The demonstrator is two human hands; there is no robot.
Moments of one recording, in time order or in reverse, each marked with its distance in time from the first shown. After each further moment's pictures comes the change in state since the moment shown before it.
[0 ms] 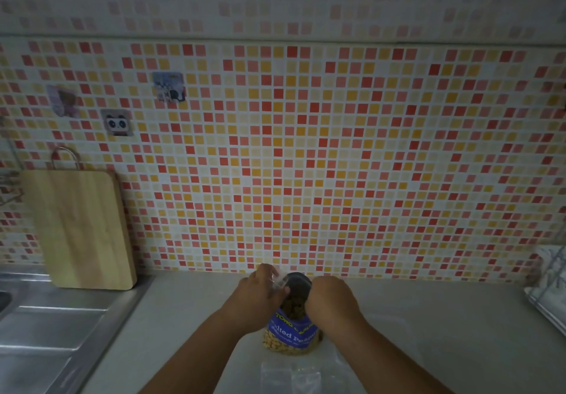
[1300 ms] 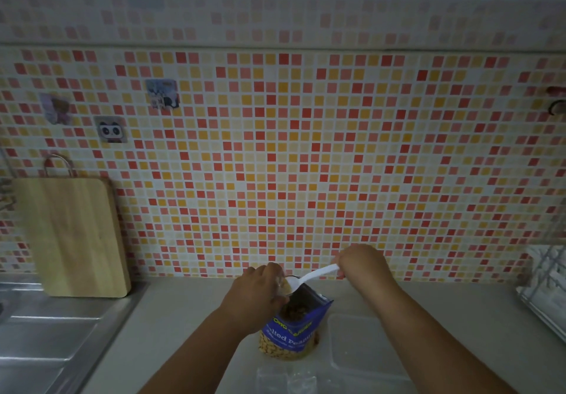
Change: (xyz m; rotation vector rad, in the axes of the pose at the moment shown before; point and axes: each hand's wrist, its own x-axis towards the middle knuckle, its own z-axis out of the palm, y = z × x) left_hand -0.003 0.026 -0.011 0.365 0.071 0.195; right_hand 0.010 0.027 -0.079 -0.183 0.008 -0.082
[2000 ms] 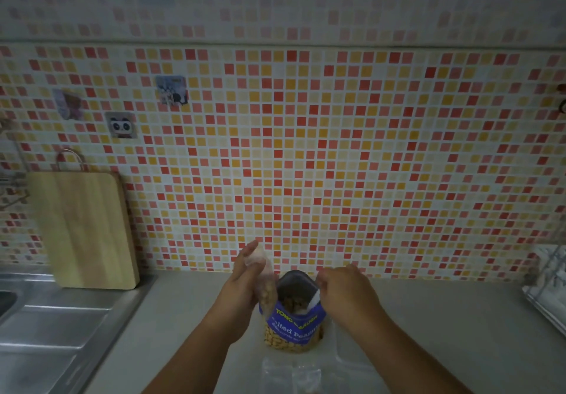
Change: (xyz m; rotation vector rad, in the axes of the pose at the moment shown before) left_hand -0.025 -0.007 -0.011 -1.541 0.109 -0.330; right_hand -0.023 -0.011 0.060 0.138 0.239 -0.169
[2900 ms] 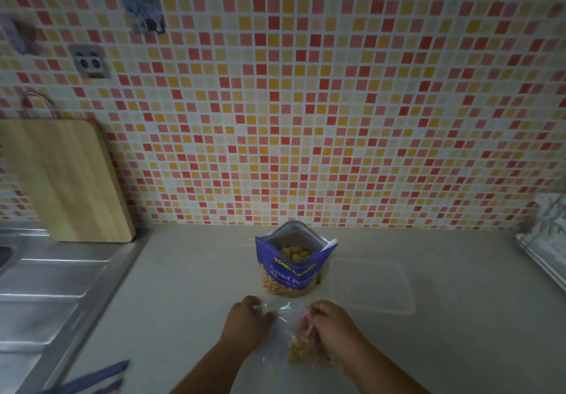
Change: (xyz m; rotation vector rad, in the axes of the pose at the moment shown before) left_hand -0.024 -0.149 -0.041 1.040 0.191 -0.357; right_hand -0.063 0.020 0.134 0.977 -0.312 0.449
